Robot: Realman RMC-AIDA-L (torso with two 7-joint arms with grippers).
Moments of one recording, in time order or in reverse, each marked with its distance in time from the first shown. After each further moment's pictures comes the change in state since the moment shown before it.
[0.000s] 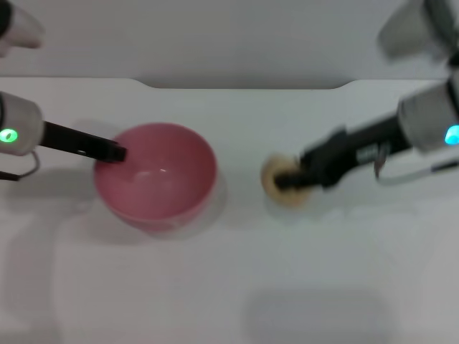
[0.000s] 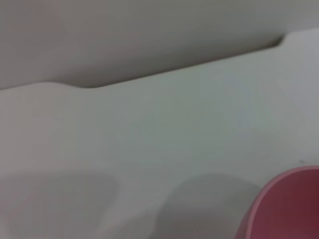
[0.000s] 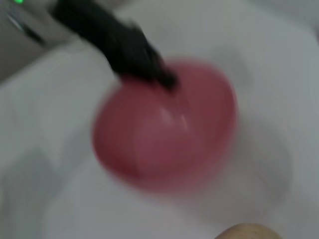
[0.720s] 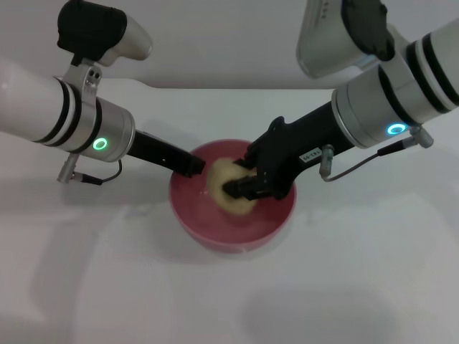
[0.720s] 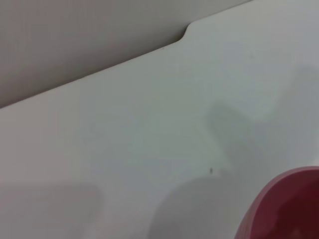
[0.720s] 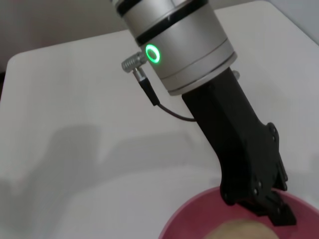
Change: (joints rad) left arm -0.053 -0.014 0.323 -0.015 -0.117 -0.117 -0.077; right arm 0.066 0.004 -0.233 -0.142 0.026 0.053 -0.021
